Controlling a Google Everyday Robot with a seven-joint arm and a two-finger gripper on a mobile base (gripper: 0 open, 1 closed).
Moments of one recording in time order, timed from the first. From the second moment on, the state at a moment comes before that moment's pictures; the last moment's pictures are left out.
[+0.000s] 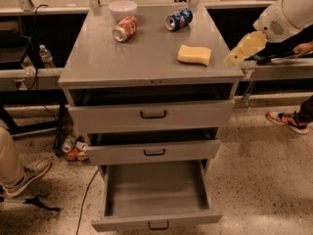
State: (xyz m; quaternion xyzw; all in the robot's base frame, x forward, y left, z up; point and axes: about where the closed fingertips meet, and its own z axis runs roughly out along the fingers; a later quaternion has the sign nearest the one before) arm 0.659 -0.240 0.940 -0.43 0.84 0.06 0.34
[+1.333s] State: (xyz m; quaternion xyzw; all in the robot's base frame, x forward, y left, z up) arm 0.748 -0.236 0.886 -0.36 0.85 0.02 0.37
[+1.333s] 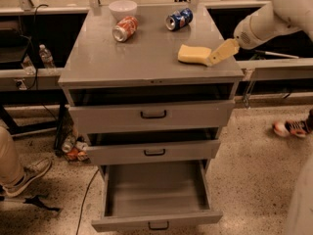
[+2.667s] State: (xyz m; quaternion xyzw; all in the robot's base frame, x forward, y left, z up) arm 0.793 -0.184 0.852 -0.36 0.85 0.07 0.38
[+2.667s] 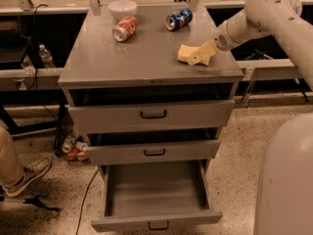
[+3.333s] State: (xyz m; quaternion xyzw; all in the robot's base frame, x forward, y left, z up) arm 0.787 -0.170 0.839 -0.36 0.86 0.09 0.35
